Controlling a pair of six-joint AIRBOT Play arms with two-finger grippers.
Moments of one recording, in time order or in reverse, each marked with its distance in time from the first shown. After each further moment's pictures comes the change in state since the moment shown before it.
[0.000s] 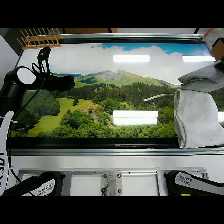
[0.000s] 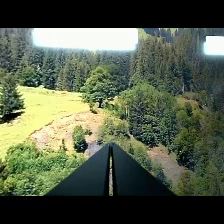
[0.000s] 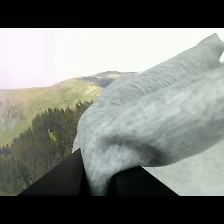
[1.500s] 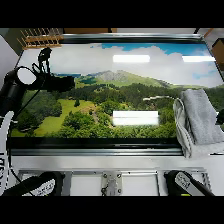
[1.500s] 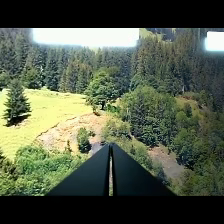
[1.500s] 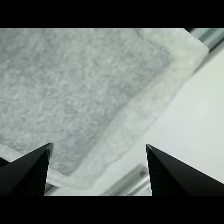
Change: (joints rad) left arm 0.000 0.000 -0.002 0.001 -0.012 0.007; right arm -0.054 0.257 -0.539 -0.585 0.211 0.076
